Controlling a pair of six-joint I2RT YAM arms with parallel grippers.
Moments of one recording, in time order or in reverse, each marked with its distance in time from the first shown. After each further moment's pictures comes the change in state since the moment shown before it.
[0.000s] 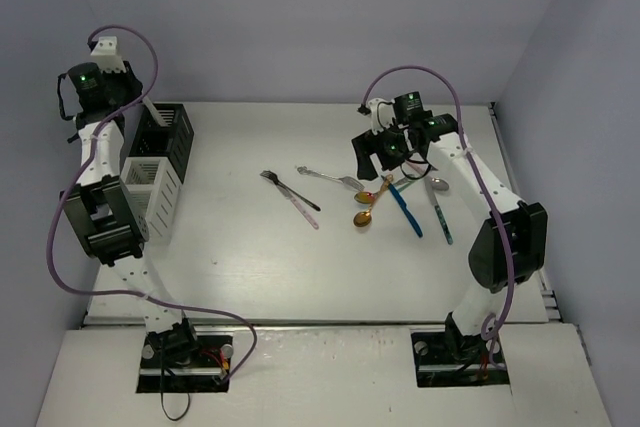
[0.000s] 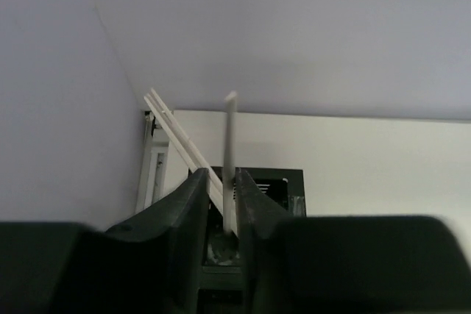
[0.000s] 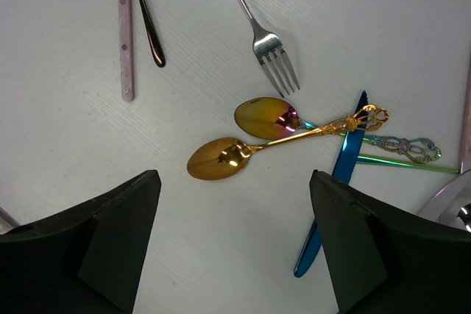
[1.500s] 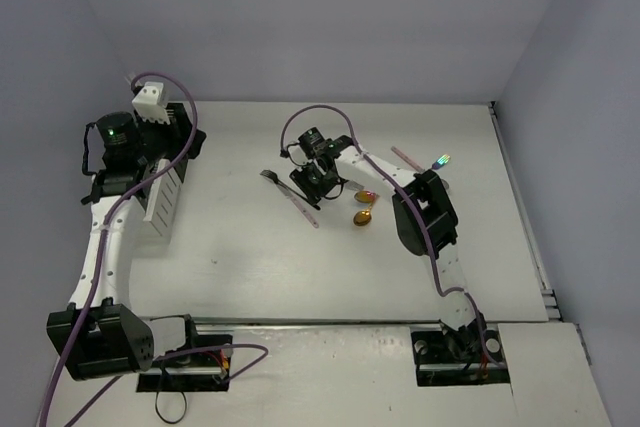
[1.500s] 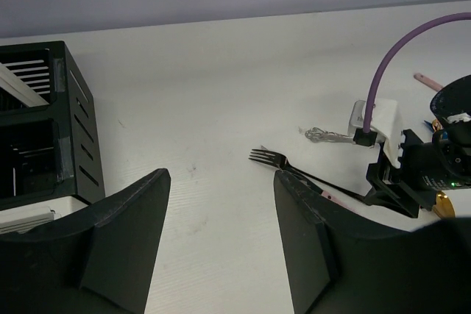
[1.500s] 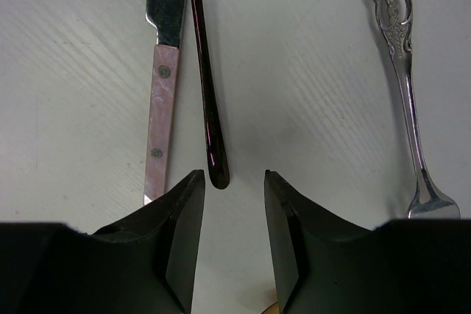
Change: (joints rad) left arm -0.222 -0.781 -0.669 -0.197 0.100 -0.074; right arm 0.349 0.515 0.265 0.055 0.242 0.046
